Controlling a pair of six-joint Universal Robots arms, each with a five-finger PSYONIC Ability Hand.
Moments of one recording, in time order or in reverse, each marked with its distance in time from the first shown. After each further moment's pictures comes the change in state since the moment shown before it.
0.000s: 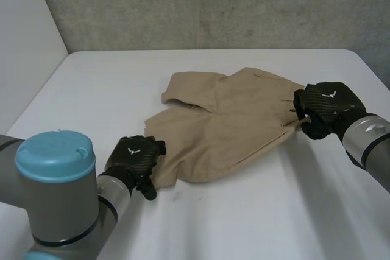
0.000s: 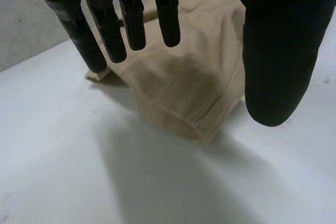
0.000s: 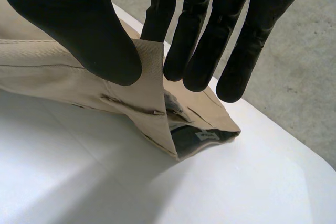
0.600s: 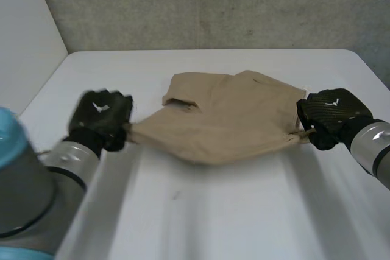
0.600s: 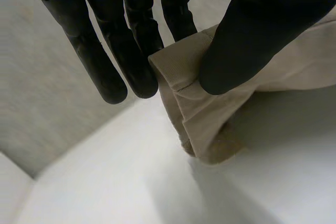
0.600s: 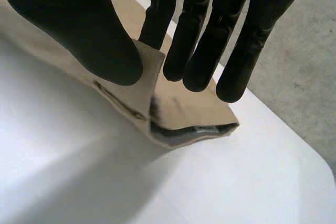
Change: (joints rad) left arm 0.112 0.248 -0.039 0.088 0.005 0.184; right arm -0.013 -0.067 0.024 0.110 -0.010 -0.133; left_hand 0.683 0.778 0.761 0.794 0.737; right_hand 0.000 0.000 0.000 0.004 0.002
